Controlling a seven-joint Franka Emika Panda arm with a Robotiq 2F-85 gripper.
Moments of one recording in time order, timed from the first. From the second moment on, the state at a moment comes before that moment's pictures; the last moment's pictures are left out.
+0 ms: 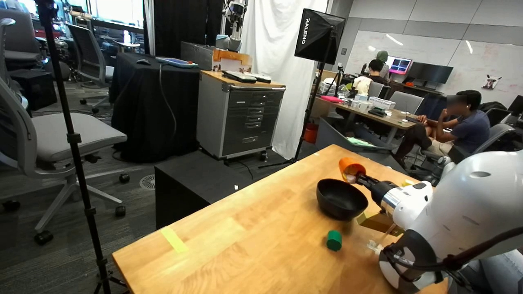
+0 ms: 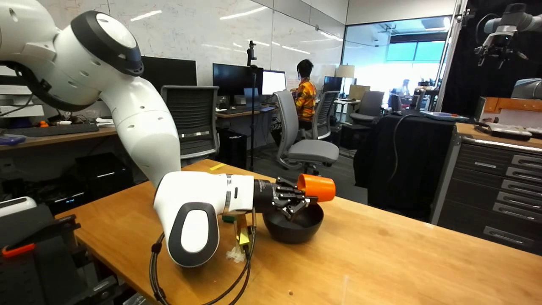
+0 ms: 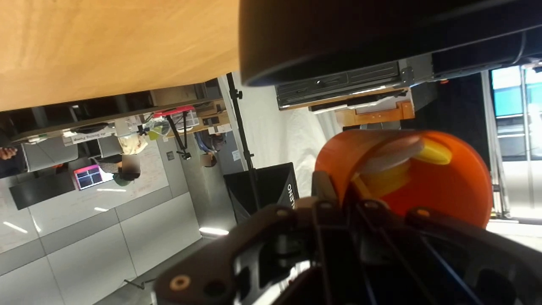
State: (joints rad) arm 0.64 1.46 -0.66 -2.05 0.77 4.22 0.89
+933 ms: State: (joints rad) arm 0.66 1.47 -0.67 -2.06 0.86 4.21 0.92
